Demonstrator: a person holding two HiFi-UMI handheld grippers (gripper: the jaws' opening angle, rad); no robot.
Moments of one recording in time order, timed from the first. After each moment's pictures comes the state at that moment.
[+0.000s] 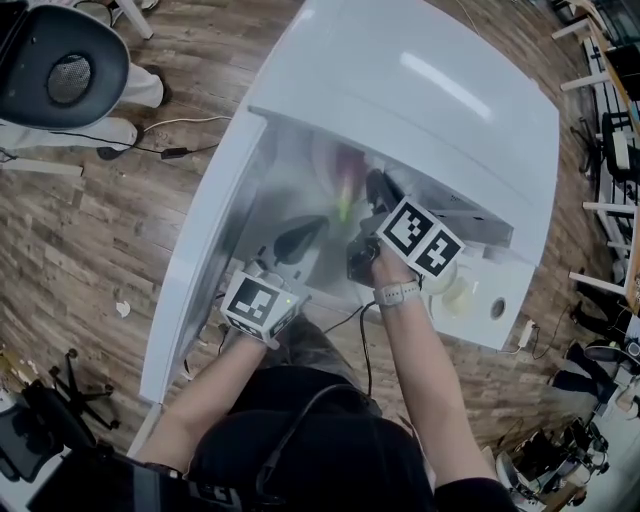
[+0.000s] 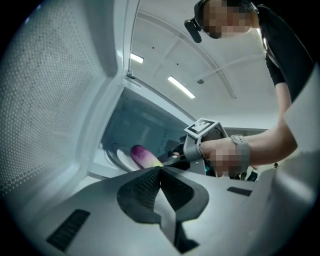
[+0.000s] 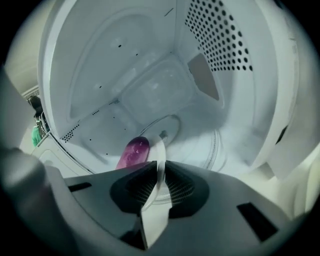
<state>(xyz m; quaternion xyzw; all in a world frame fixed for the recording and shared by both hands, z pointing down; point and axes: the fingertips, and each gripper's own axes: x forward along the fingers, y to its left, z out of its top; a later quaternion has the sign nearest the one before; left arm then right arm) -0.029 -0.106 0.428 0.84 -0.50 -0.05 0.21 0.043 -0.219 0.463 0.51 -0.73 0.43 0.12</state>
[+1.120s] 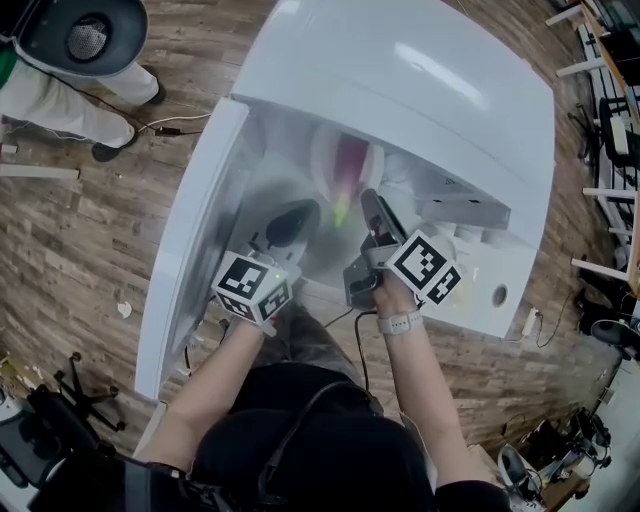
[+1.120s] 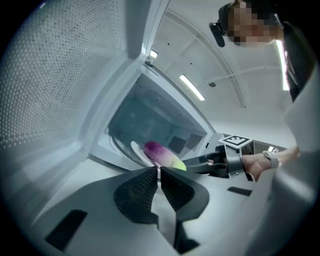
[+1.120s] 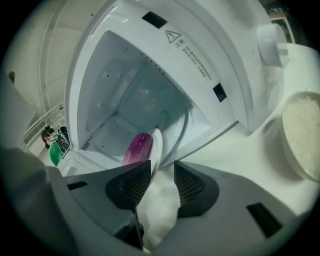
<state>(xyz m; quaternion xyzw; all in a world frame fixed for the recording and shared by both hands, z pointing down) -0.030 -0.115 0.450 0.82 -0.49 -0.07 0.29 0.071 -0.165 0.466 0.48 -0.70 0.52 0.02</state>
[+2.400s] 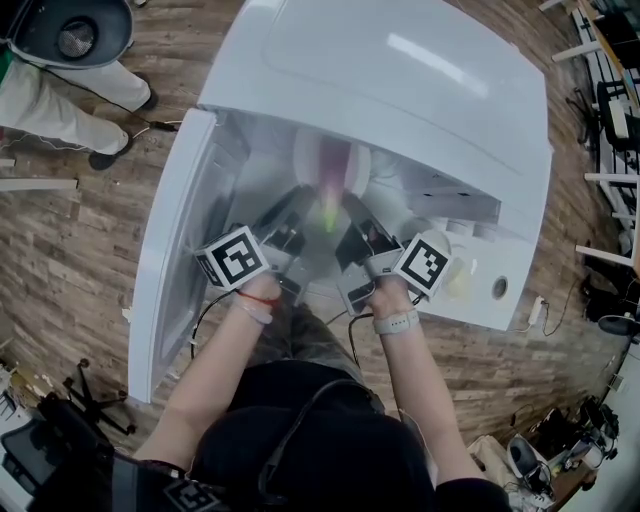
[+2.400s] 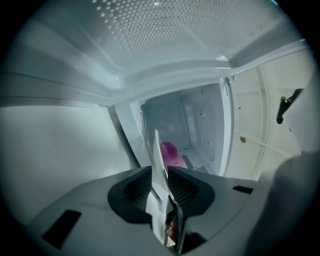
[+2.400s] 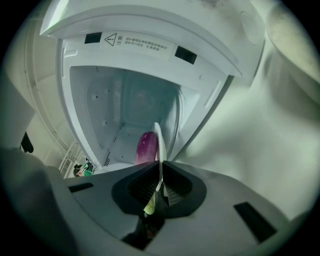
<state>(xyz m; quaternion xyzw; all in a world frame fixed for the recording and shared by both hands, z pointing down) -0.031 -0.143 0.471 0.66 -0.42 -0.26 0.56 0.057 -0.152 0.464 0.36 -0.67 0.65 -0.11</state>
